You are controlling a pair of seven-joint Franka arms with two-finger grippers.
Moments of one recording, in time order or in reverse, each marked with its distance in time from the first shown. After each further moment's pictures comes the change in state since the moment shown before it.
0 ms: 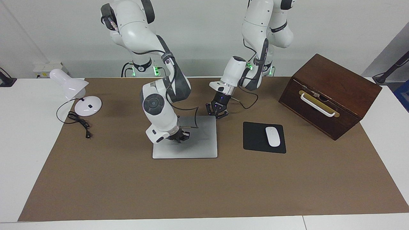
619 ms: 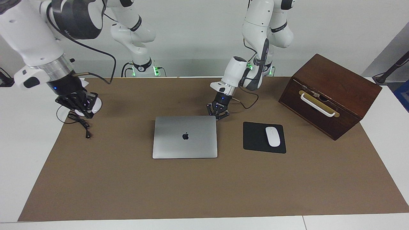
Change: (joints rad) left arm 0.002 0.000 0.009 0.000 0.000 0.001 -0.033; right arm -0.270 -0.160 -0.013 0.075 -0.085 -0.156 -0.430
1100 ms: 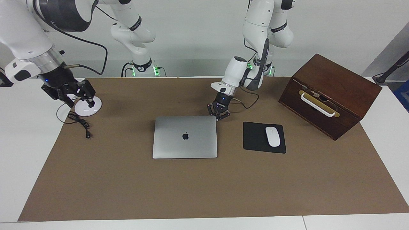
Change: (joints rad) left arm 0.001 -0.005 0.003 -0.006 0.000 0.000 -0.019; right arm -0.022 -0.048 0.005 -0.066 -0.001 -0.063 -0.016
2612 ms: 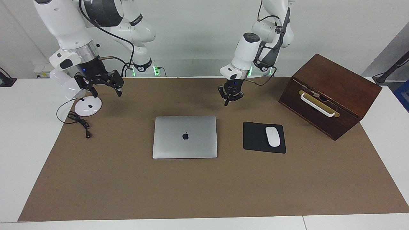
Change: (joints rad) left arm 0.083 -0.439 0.017 0.083 0.000 -0.973 0.029; right arm 0.096 -0.262 0.016 -0.386 -0.020 0.209 0.082
